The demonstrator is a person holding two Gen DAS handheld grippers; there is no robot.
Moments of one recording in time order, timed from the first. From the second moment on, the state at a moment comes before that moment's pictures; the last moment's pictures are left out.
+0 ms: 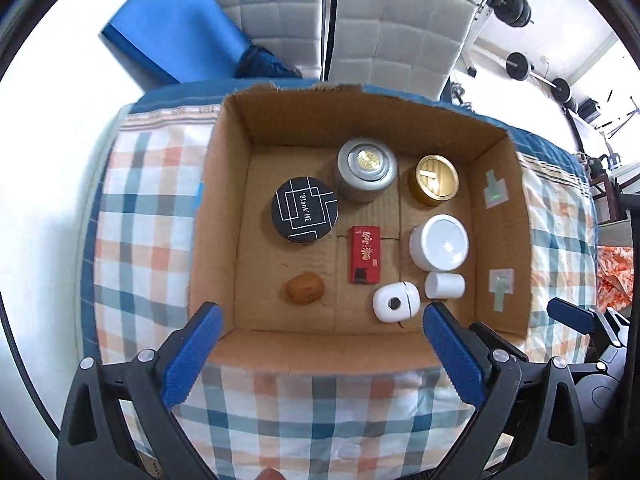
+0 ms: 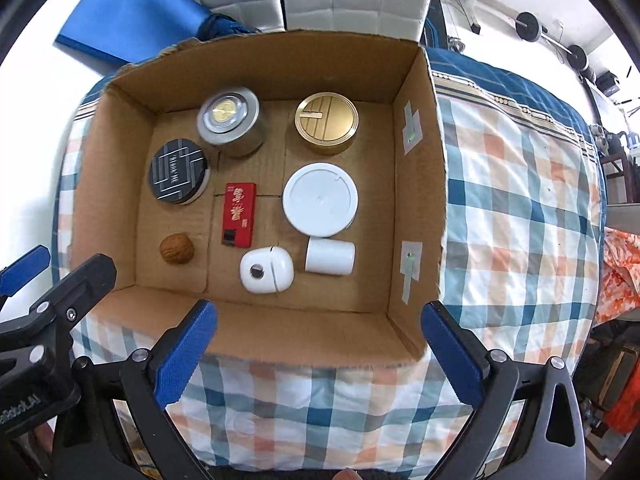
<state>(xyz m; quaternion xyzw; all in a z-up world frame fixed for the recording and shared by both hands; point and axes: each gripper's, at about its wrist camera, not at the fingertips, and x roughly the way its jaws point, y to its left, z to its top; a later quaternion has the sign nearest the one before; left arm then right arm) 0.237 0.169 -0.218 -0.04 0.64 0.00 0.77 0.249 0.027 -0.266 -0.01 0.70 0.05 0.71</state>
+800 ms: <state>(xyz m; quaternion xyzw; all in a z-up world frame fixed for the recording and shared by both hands) 0.124 0.169 -0.028 -0.03 0.53 0.01 0.85 0.126 -0.028 -0.038 0.03 0.57 0.07 0.82</state>
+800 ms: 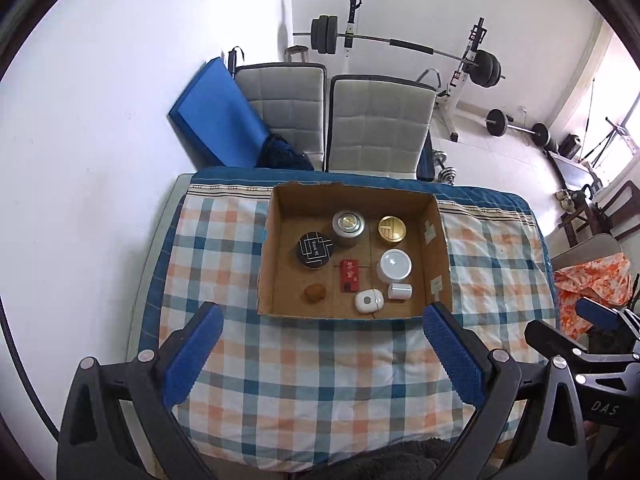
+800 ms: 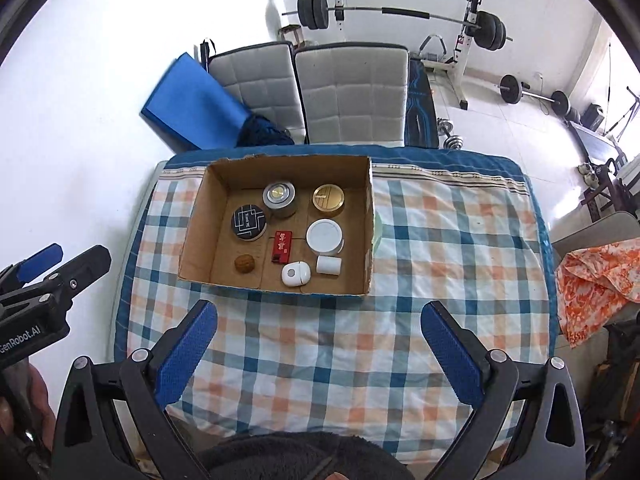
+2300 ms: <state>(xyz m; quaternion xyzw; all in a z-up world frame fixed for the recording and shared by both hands) 0.093 0.149 -0.006 -0.04 0.51 0.00 0.86 0.096 -0.051 0.012 0.02 0.52 0.02 0.85</state>
